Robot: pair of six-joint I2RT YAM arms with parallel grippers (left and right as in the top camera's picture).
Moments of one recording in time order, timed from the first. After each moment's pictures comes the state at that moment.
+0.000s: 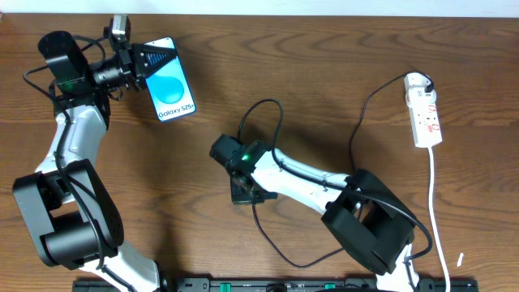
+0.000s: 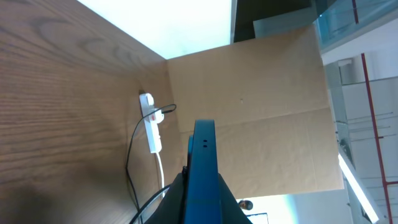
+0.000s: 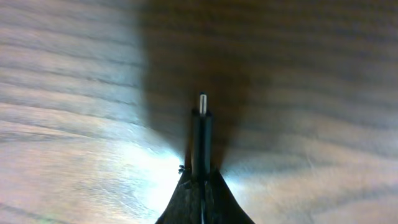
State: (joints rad) left arm 0.29 1.84 1.23 0.42 1.48 -1.14; right arm 0.91 2.06 1.39 -0.85 -0.09 0.83
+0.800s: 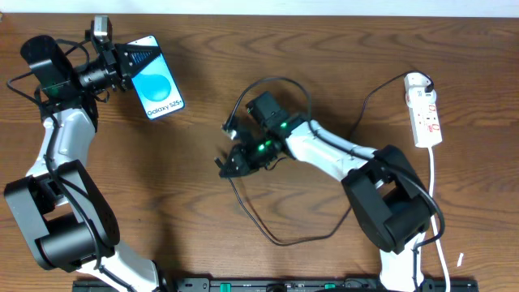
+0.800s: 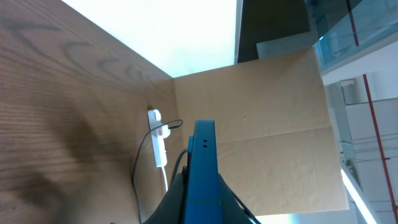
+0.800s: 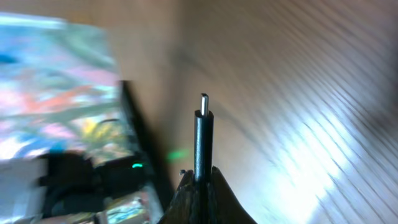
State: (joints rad) left arm 0.36 1.84 1.23 0.42 1.46 -1.15; right arm 0.65 2.06 1.35 -0.42 -1.00 0.27
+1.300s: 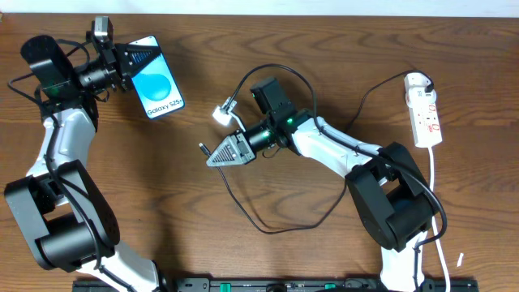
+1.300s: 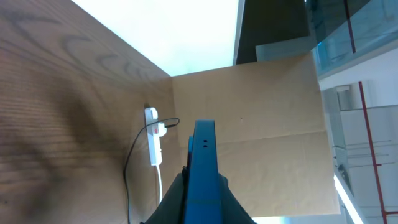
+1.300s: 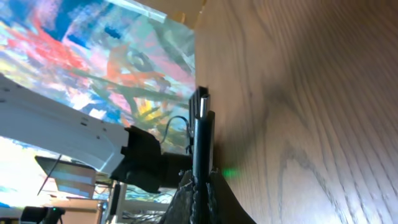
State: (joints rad) left arm 0.36 1.84 1.23 0.42 1.46 -1.19; right arm 0.63 2.06 1.35 -0.14 -1.30 0.28
